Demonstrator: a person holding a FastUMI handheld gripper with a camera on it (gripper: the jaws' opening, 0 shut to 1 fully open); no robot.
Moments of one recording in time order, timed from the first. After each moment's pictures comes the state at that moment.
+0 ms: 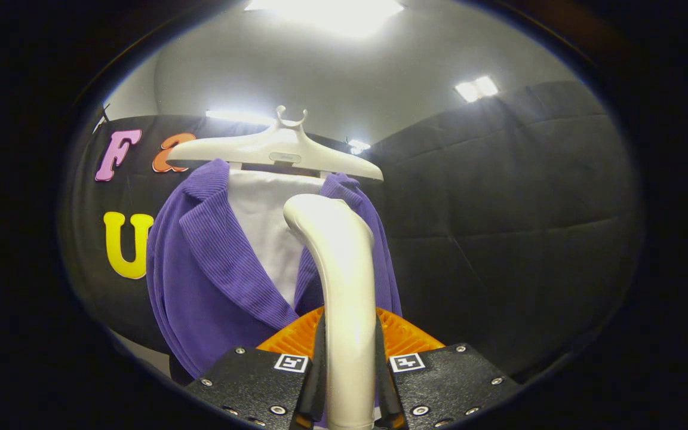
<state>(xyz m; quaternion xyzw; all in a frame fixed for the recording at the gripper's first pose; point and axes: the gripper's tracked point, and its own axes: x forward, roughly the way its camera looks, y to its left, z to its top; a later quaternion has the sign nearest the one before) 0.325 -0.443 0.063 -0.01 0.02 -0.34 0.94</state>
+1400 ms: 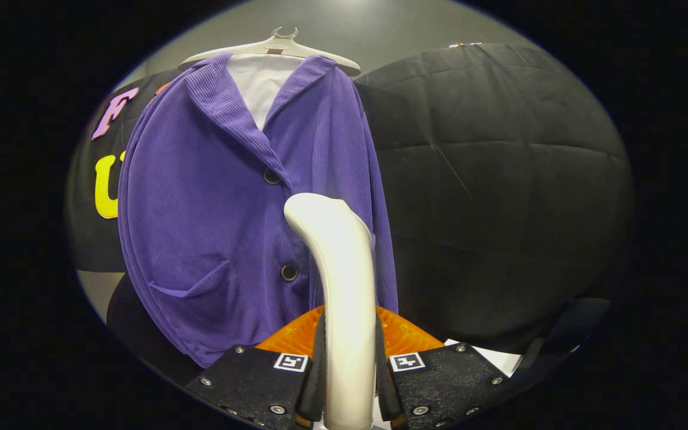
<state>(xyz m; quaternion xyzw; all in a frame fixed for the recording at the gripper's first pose) 0.275 -0.453 -0.137 0.03 0.15 -0.37 0.92</state>
